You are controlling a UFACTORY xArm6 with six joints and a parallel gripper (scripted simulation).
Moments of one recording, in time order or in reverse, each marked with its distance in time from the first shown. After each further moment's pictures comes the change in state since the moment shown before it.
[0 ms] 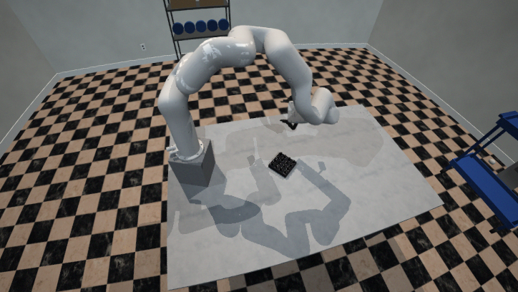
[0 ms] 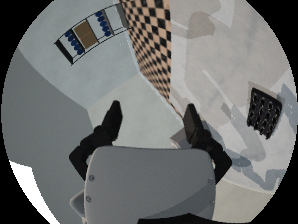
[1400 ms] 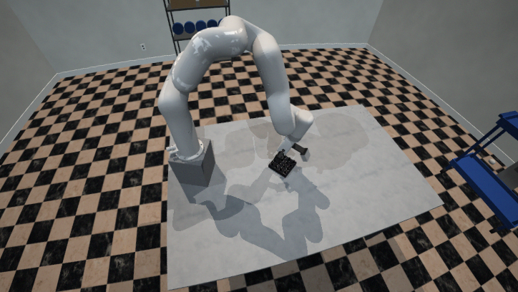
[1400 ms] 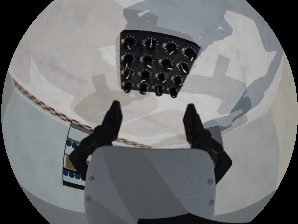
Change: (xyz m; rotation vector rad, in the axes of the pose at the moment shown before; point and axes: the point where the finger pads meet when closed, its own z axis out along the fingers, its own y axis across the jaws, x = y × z) arm -0.023 0.207 -0.016 -0.640 0.587 0.866
